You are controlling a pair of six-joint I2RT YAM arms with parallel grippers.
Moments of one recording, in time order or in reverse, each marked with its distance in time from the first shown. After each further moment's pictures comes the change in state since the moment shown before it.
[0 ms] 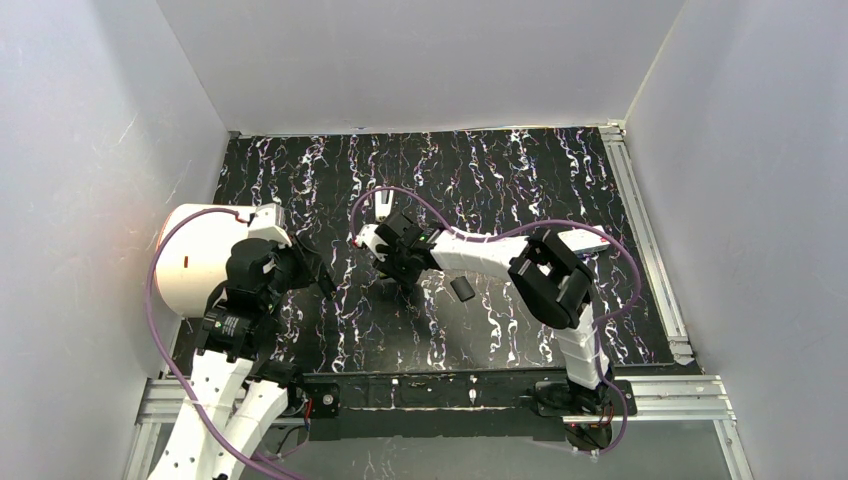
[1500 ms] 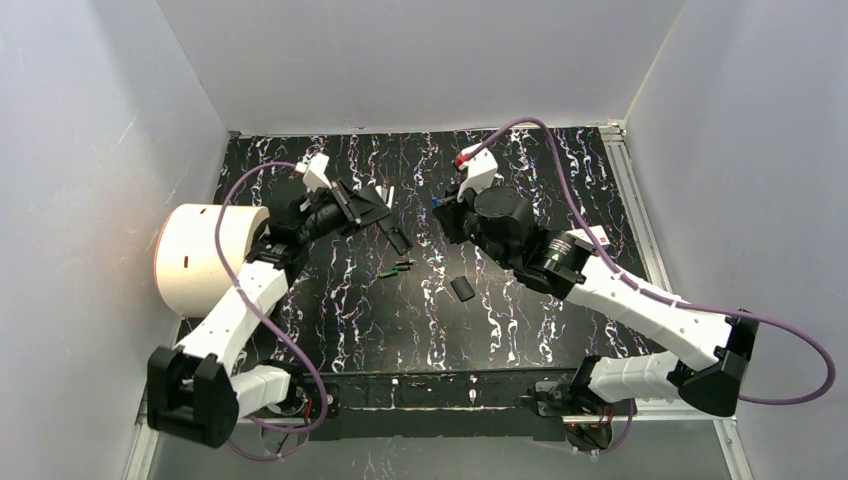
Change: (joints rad) left arm -0.023 0.515 0.043 0.633 0.539 -0.496; right arm 0.041 -0.819 -0.240 0.157 0.438 0.432
